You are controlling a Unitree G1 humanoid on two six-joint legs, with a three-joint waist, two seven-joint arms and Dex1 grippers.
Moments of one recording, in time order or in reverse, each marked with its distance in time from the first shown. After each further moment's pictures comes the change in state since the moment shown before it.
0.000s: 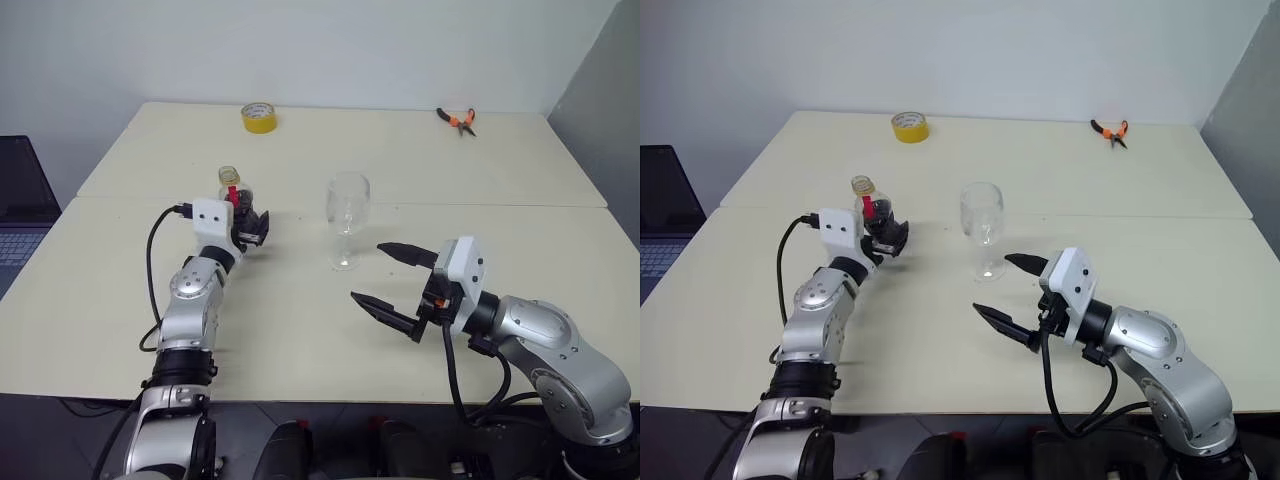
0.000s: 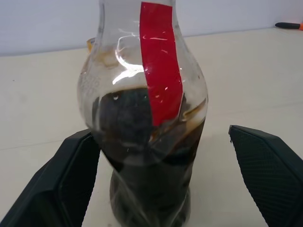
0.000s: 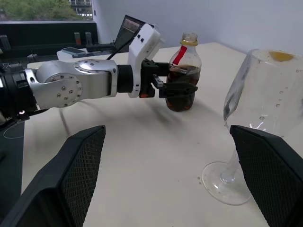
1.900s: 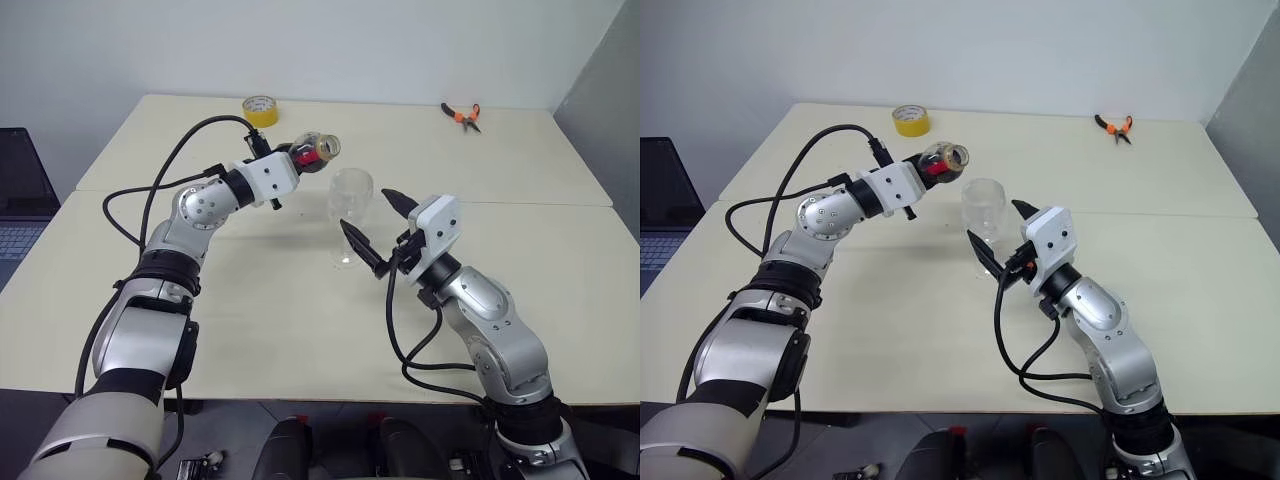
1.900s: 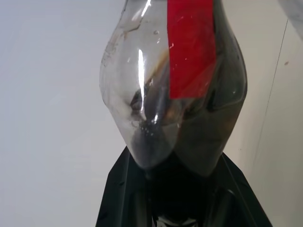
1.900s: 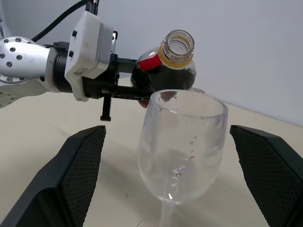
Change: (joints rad) left arm -0.537 0.221 -0.347 0.606 0.458 -0.844 -0.198; right arm -0.159 0.281 0.097 0.258 -0.265 -0.213 -0.284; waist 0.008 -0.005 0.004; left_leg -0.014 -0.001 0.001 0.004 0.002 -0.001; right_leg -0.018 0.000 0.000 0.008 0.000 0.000
